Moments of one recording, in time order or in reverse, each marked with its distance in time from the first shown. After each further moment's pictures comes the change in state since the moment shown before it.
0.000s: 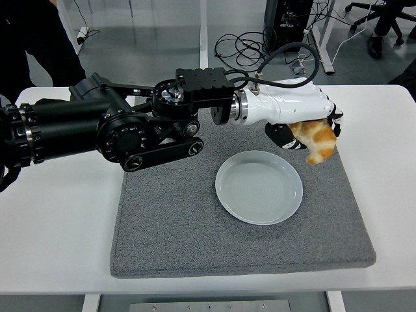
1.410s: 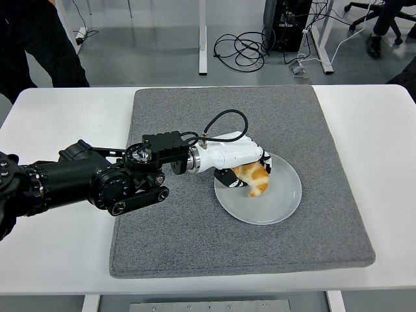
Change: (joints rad) left arm 0.300 0.000 0.133 0.171 0.014 0.099 -0.009; right arm 0.000 0.000 0.000 0.000 0.000 0.000 0.000
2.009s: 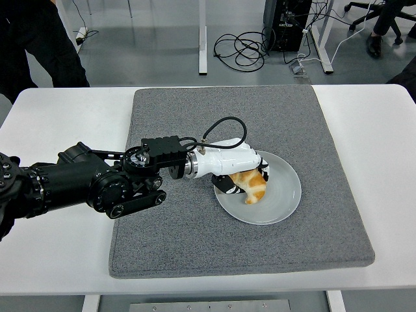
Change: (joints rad) left arm 0.003 0.000 0.049 0.004 0.000 0.005 -0.038; right arm 0.000 0.000 0.000 0.000 0.000 0.000 0.000
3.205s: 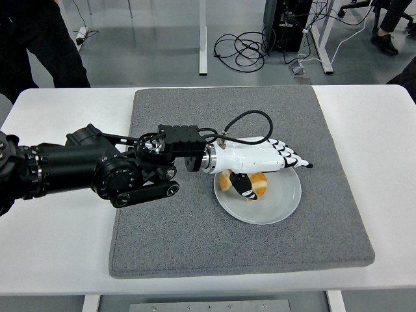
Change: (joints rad) left arm -0.157 0.000 -0.012 -0.165 -0.054 -0.090 0.004; right arm 0.000 0.000 0.000 0.000 0.000 0.000 -0.001
